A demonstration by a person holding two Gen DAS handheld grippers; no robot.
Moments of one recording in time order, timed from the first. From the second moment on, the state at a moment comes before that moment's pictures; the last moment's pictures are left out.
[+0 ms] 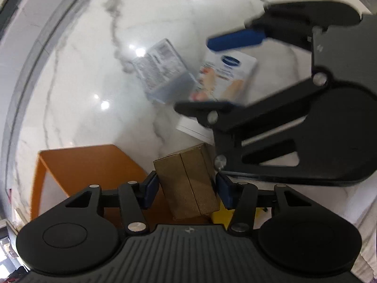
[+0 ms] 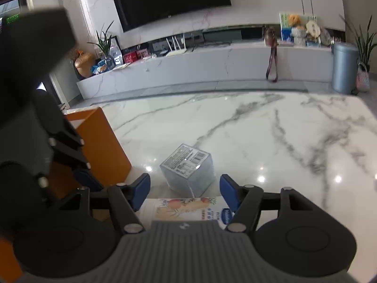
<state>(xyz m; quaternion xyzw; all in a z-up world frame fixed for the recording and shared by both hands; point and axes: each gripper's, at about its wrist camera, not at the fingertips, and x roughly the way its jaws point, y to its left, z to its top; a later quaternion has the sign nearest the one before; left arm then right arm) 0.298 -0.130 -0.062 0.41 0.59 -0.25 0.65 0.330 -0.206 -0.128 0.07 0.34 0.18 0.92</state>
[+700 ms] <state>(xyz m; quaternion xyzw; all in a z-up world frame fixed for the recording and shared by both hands) 0.330 -0.129 -0.056 0.40 0.58 -0.24 0.67 0.378 -0.189 -0.150 0.13 0.40 0.14 0.90</state>
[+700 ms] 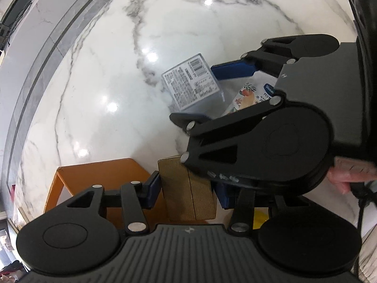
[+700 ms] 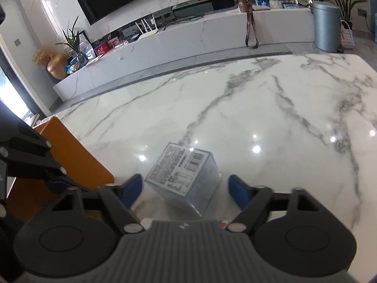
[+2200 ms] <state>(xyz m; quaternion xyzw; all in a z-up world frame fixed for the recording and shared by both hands) 0.195 0.026 0.029 0.38 0.49 -0.29 0.73 0.197 -0.115 0.001 0.05 0.29 0.34 0.90</state>
